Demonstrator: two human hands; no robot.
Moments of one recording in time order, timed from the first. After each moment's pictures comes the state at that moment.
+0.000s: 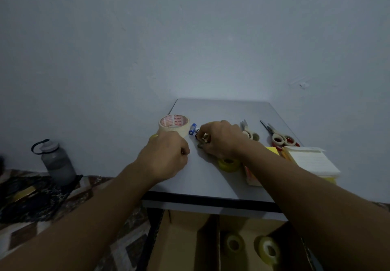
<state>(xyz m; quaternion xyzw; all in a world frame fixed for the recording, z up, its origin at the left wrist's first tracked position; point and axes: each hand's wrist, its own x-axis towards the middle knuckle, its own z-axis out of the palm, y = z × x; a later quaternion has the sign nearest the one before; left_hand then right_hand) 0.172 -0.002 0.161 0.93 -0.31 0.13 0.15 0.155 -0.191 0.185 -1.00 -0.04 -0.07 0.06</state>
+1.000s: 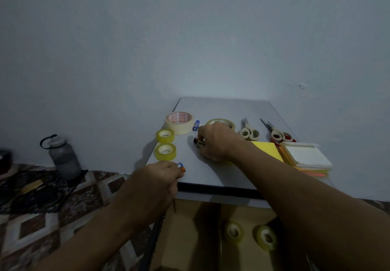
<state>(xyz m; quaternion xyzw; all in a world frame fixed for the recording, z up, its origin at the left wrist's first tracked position) 0.085 0.054 0.139 0.85 -0.44 0.24 0.17 0.135 -0.164 0.186 -0.99 -0.08 -0.08 -0.03</state>
